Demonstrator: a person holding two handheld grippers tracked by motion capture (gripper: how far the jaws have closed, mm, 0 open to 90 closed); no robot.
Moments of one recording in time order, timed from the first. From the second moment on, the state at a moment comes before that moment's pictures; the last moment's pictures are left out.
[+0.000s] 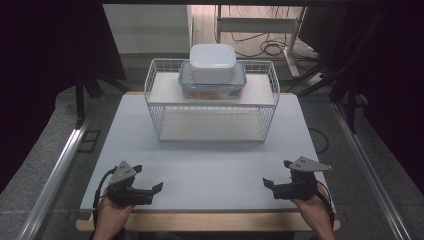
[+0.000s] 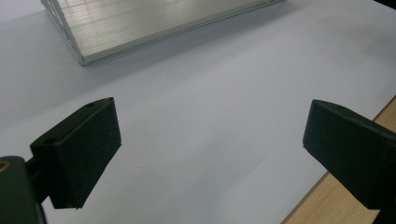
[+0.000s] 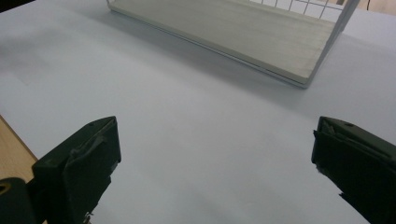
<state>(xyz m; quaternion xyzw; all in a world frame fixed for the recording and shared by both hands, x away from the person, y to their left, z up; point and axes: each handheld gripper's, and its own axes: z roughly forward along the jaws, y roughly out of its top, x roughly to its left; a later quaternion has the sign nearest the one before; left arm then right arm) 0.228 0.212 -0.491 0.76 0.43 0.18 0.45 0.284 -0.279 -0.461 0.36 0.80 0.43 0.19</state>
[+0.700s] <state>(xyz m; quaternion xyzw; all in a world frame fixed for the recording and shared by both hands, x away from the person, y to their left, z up) 0.218 0.228 -0.506 0.75 0.45 0.20 0.44 0.271 -0.298 -0.475 0.39 0.80 0.42 0.19</state>
